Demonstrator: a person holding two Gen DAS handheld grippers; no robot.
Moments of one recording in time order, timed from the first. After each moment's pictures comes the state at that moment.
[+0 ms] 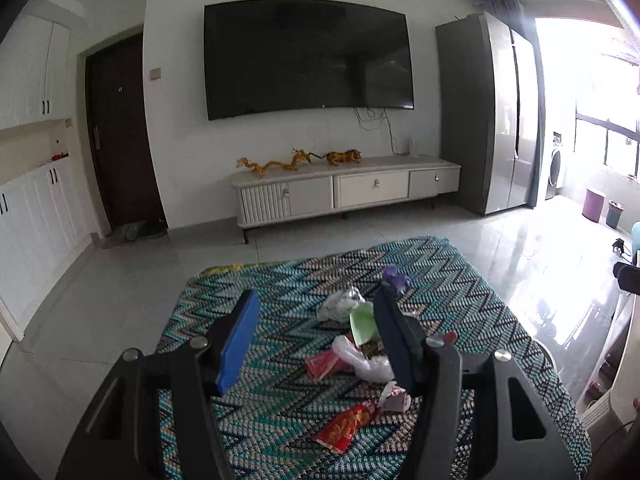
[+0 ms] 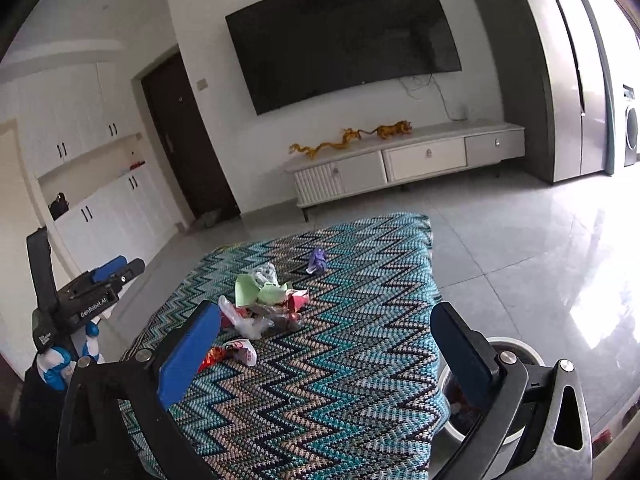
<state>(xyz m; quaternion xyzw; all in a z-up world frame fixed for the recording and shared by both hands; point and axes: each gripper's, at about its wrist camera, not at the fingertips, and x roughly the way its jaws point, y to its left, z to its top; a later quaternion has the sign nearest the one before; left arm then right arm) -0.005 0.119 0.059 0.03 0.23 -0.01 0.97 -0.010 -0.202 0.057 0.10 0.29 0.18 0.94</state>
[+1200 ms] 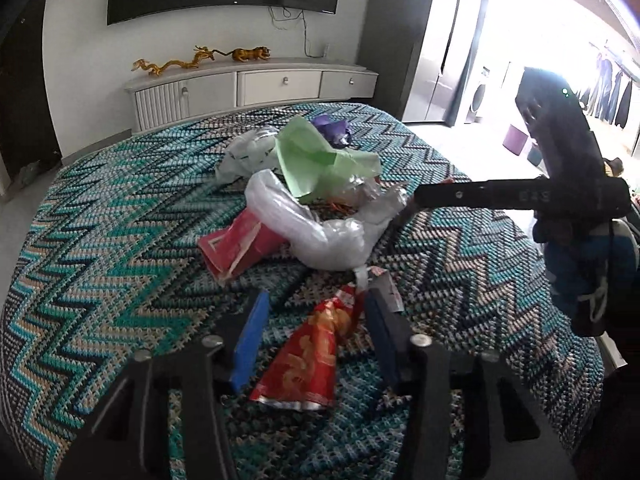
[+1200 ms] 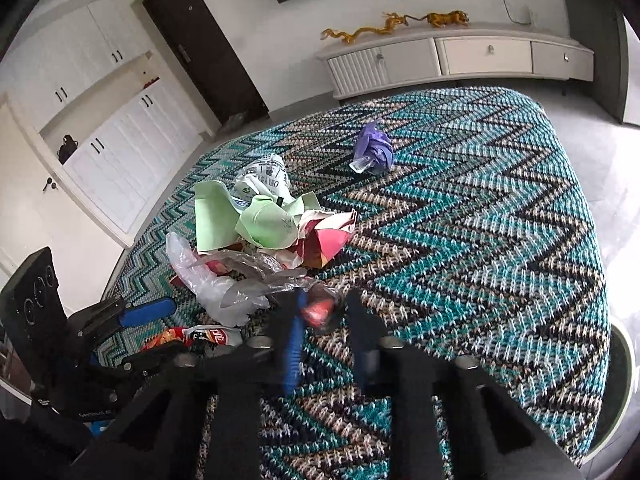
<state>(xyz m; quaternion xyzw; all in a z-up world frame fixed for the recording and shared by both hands) 0.056 0.122 -0.084 0.01 0.39 -0.20 0.90 0.139 -0.083 -0.082 0.07 0.45 0.27 0.85</state>
